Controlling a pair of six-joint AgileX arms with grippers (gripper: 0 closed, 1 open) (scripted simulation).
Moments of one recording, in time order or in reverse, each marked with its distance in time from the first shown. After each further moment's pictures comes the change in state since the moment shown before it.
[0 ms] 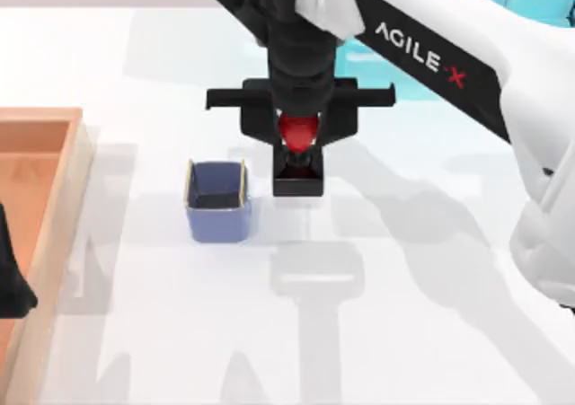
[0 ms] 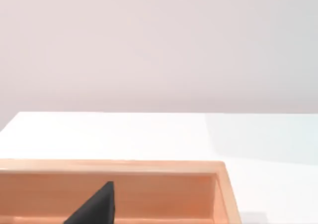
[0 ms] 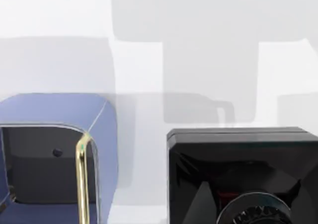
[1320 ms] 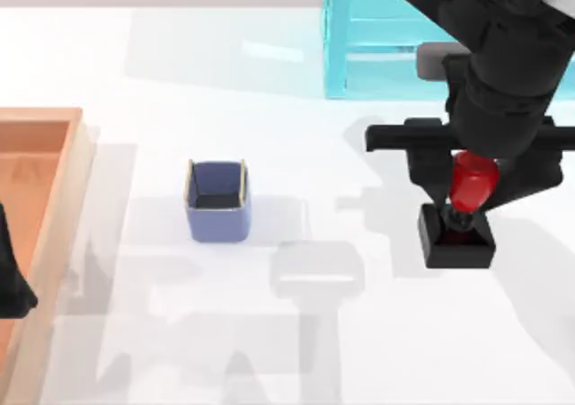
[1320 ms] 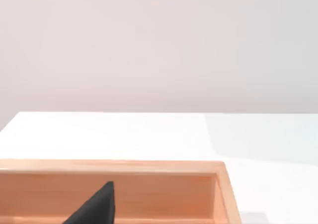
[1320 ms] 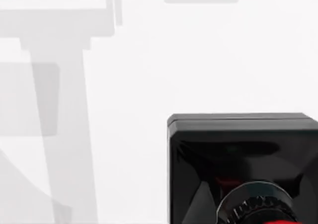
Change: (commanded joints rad) left arm 0.000 0.000 0.000 0.000 0.000 0.000; right arm -0.102 -0.710 -0.812 -0.035 -0.138 -0.100
